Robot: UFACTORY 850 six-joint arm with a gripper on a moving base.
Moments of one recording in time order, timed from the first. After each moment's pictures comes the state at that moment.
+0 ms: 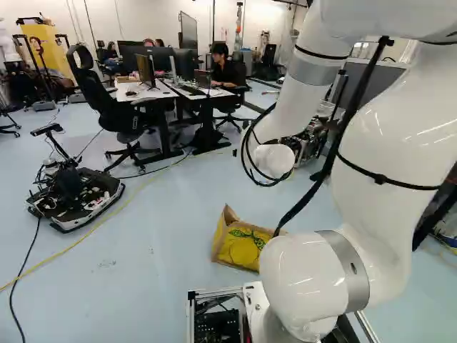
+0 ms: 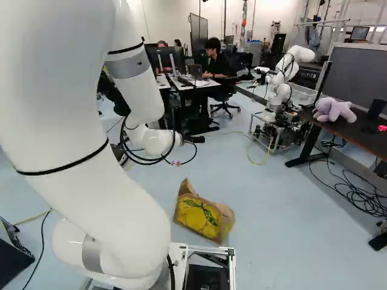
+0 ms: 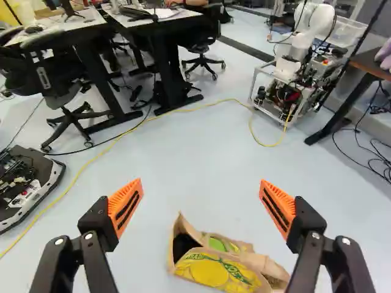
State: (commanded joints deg) arm -1.3 -6.8 -23.4 8.4 41.7 0.0
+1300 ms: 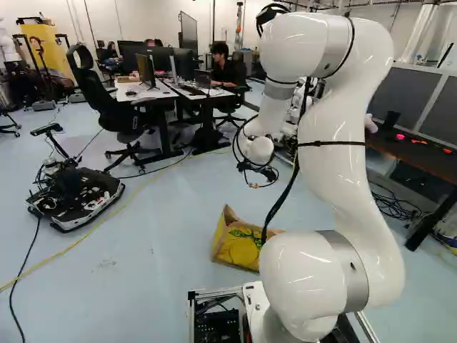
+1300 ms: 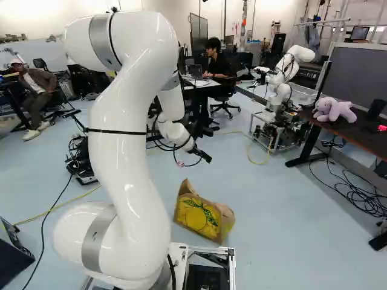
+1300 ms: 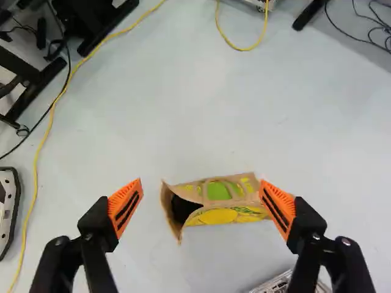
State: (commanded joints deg) arm -3.5 -34.4 -47.3 26.5 19.0 0.0
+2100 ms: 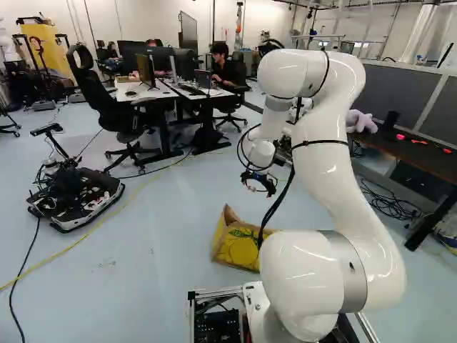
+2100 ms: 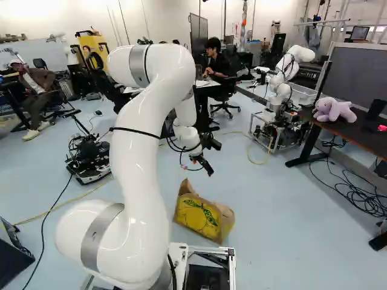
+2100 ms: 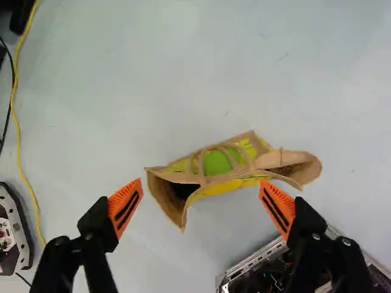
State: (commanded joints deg) arm -7.9 -46.2 -57.7 34.5 5.9 0.0
